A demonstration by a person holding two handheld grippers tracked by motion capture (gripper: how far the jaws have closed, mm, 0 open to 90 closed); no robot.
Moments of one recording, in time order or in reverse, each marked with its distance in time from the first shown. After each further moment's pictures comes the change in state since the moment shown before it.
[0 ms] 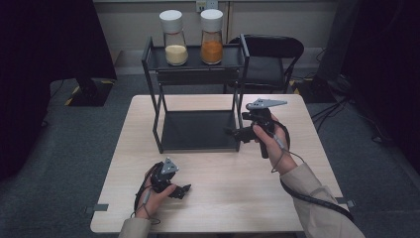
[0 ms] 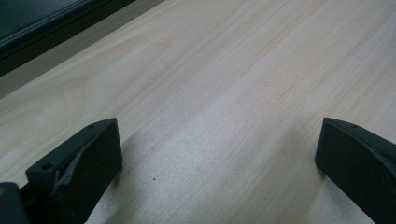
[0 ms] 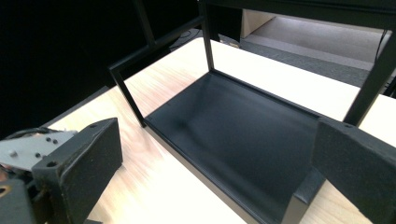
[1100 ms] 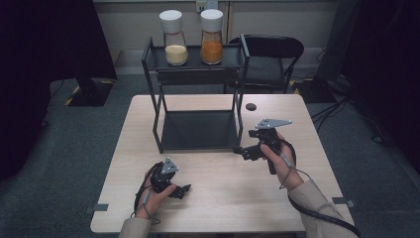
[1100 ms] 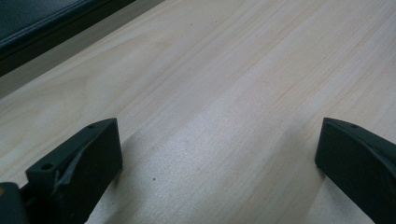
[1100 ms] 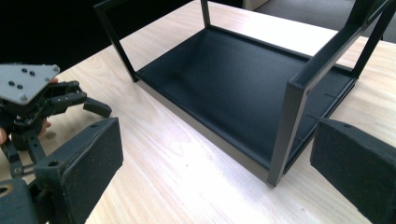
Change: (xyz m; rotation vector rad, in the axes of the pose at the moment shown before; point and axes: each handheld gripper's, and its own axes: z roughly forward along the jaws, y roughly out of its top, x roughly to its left) left arm 0.000 0.000 0.000 0.000 0.000 0.001; right arm -0.014 -0.052 -0.006 0.056 0.012 0.002
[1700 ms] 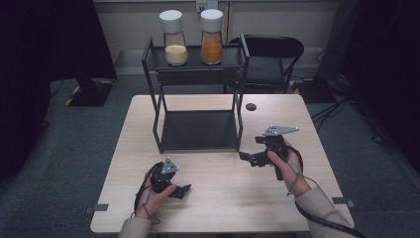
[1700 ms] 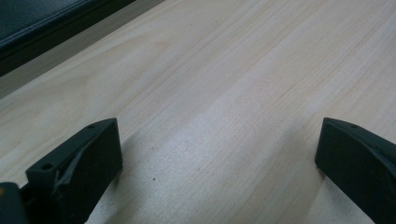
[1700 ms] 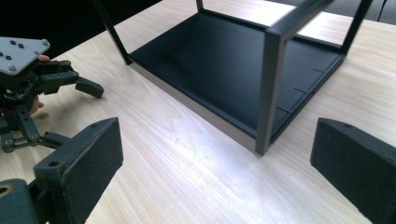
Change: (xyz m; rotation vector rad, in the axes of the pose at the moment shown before) left arm 0.000 0.000 0.000 0.000 0.000 0.000; right arm -0.009 -0.022 -0.013 0.016 -0.012 0.007
